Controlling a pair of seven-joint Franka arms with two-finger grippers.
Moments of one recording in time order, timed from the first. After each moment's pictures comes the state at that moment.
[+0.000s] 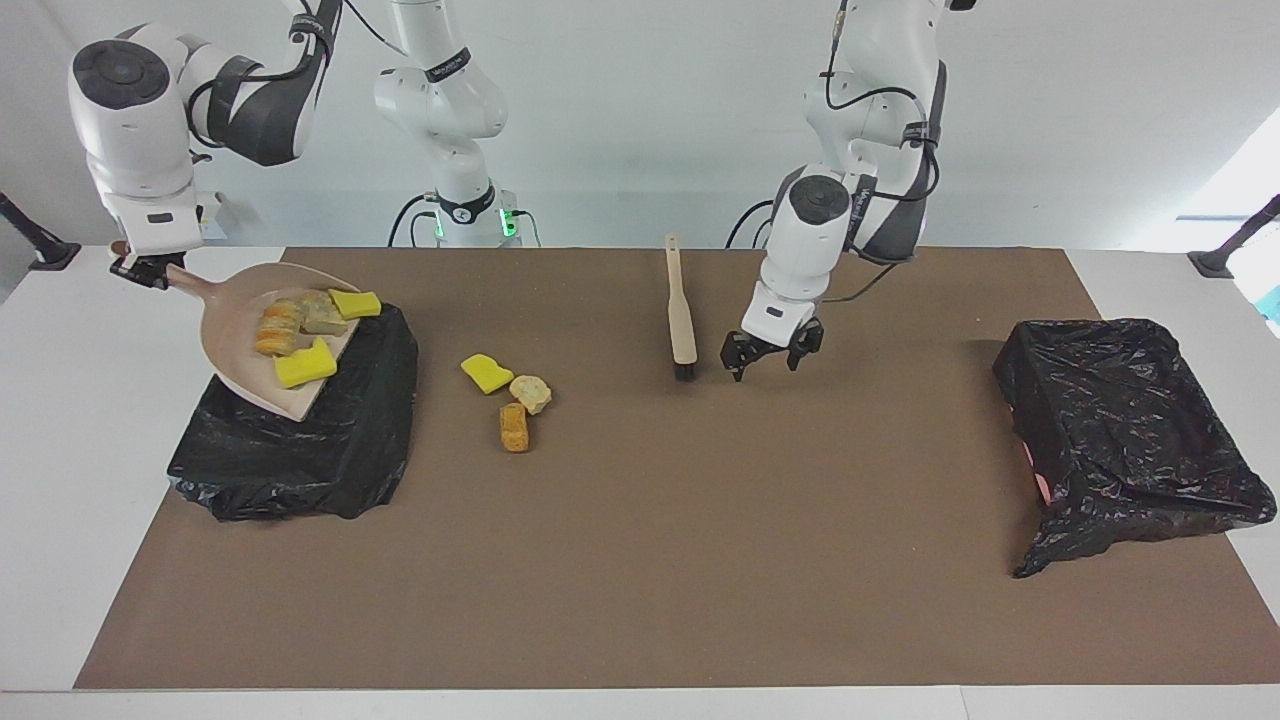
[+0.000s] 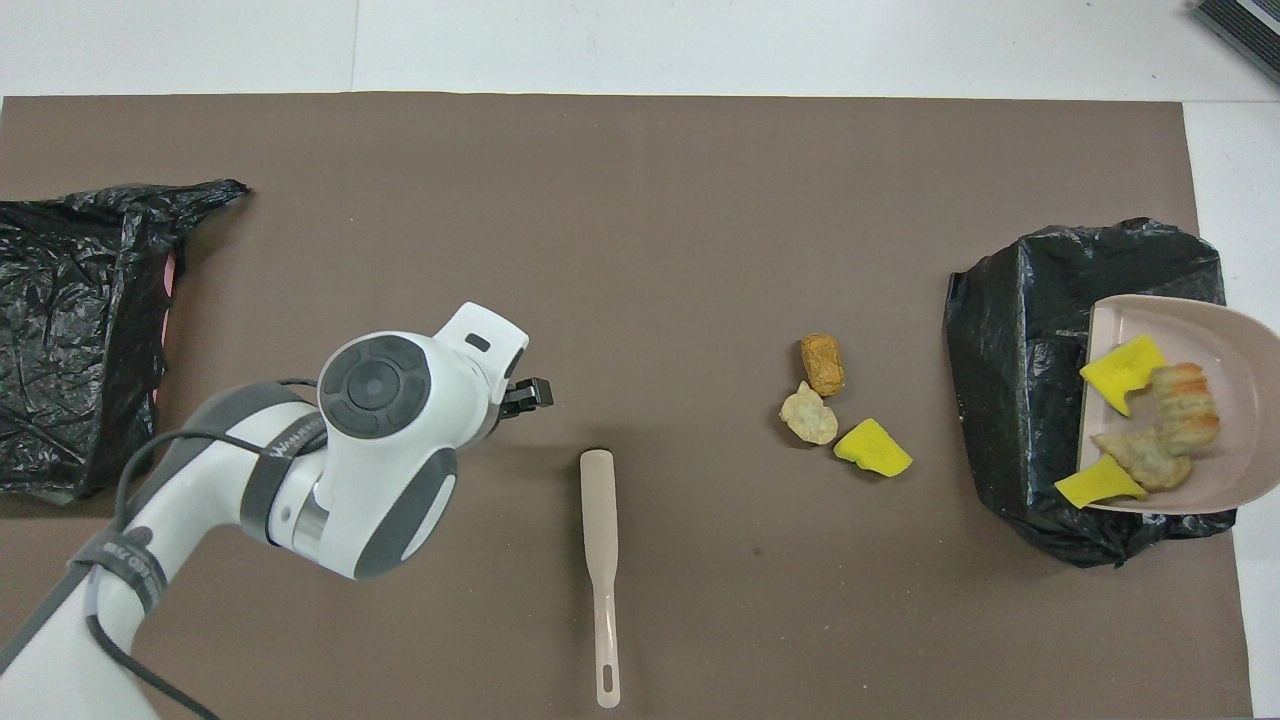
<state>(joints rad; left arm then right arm) -0.39 0.15 -0.07 -2.06 0.00 2.27 -0.56 -0.25 -0.10 -0.04 -1.94 -0.58 1.85 -1.49</state>
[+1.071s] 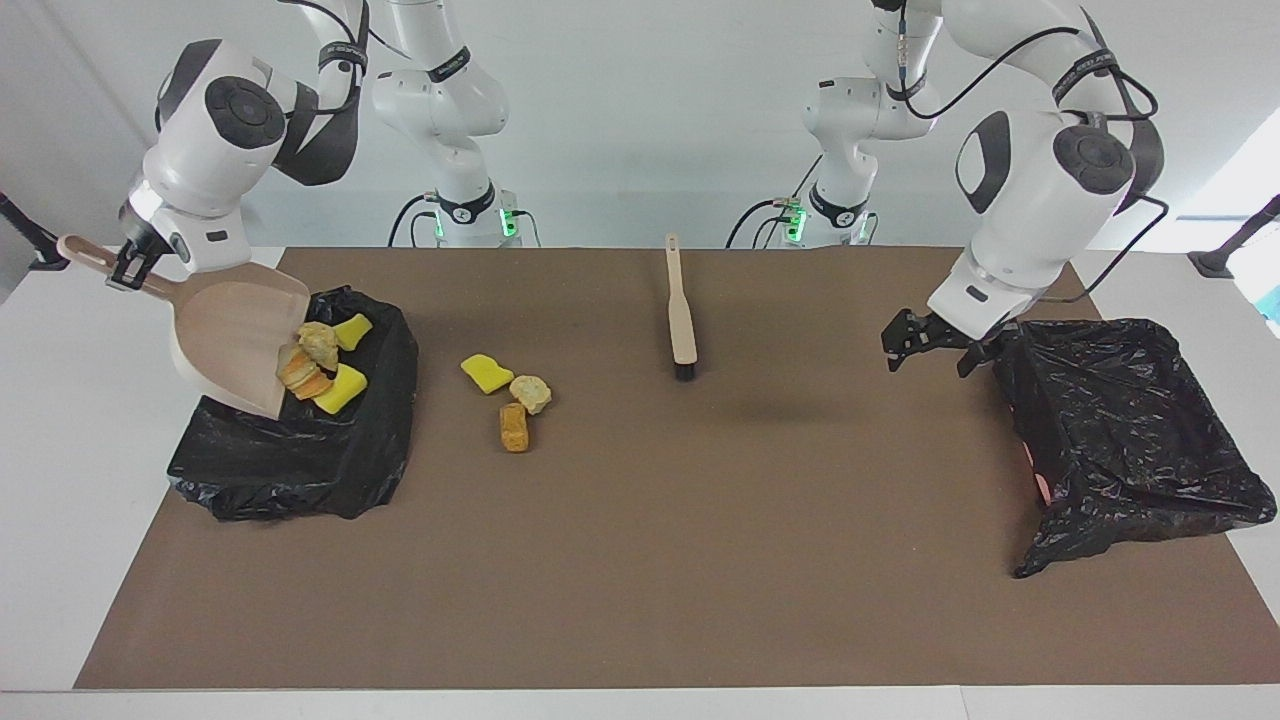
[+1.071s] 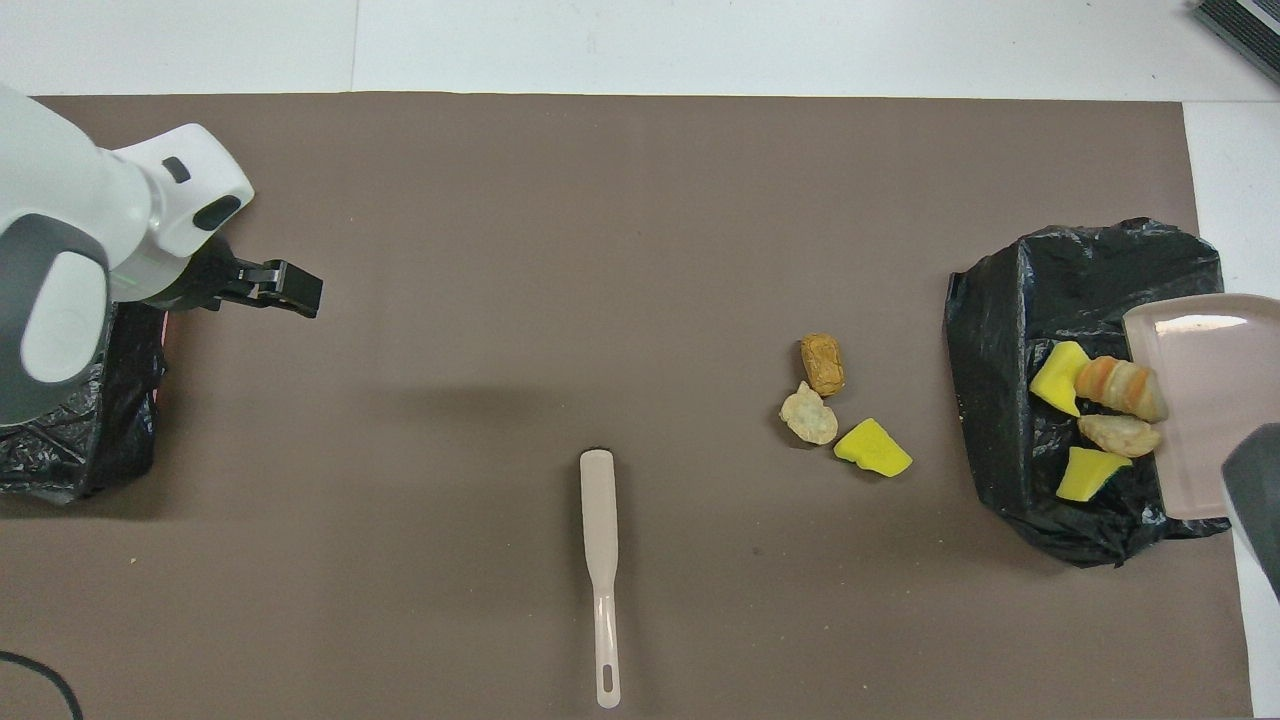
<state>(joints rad) -0.08 0.12 -0.07 -1.66 -0.03 1.76 0.02 -0.10 -0.09 -0.04 -1.95 -0.94 1.84 -1.49</state>
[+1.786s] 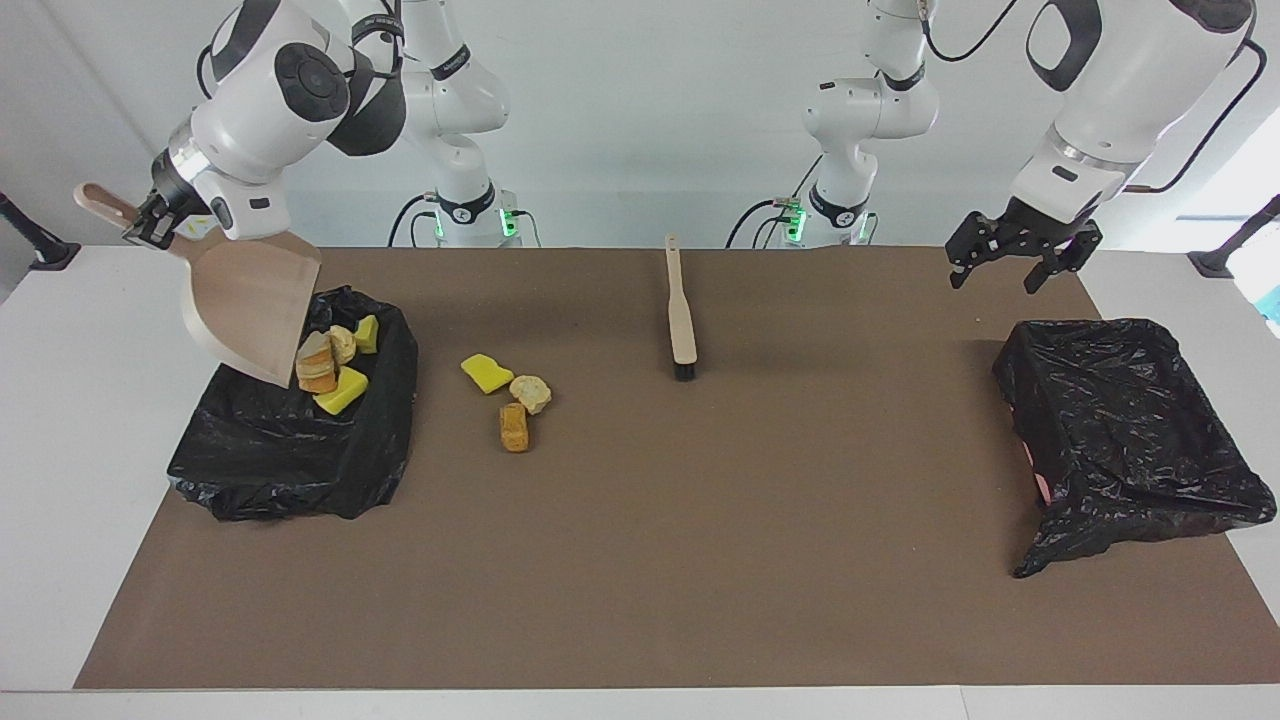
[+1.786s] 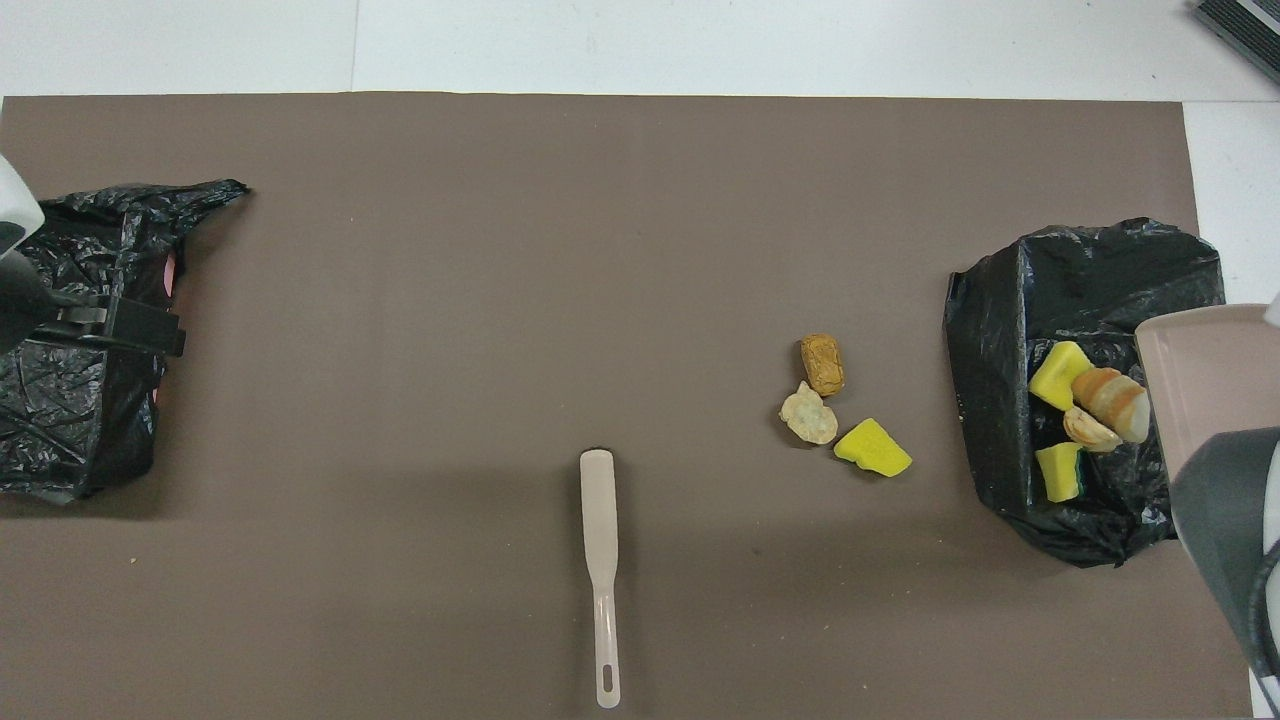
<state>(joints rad) -0.04 -0.03 -0.04 -1.61 -0.02 1.59 0.06 0.02 -0.13 -0.02 -1.87 -0.99 1.58 -1.49</state>
